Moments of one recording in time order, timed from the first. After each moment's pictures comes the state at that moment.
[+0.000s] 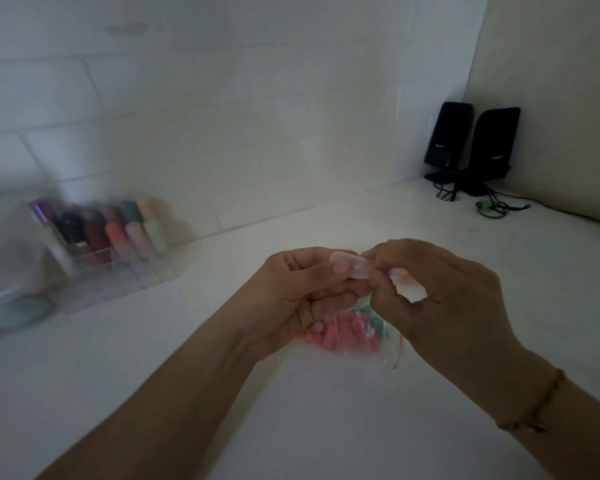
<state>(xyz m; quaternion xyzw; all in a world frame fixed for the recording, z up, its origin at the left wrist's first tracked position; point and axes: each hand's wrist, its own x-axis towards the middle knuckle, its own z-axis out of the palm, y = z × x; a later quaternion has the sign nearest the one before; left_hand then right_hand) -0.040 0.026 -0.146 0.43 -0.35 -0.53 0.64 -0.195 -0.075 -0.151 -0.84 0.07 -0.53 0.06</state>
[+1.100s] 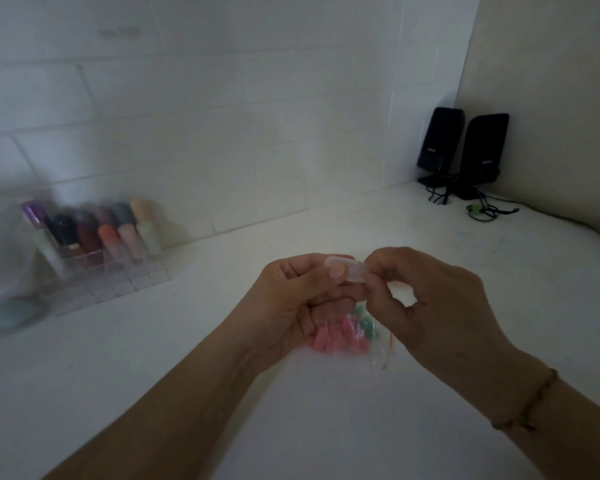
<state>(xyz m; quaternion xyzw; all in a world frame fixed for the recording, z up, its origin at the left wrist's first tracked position) -0.053 0.023 -0.152 0.41 -0.36 -0.50 0.67 -0.203 -0.075 -0.152 -0.87 0.11 -0.47 0.11</state>
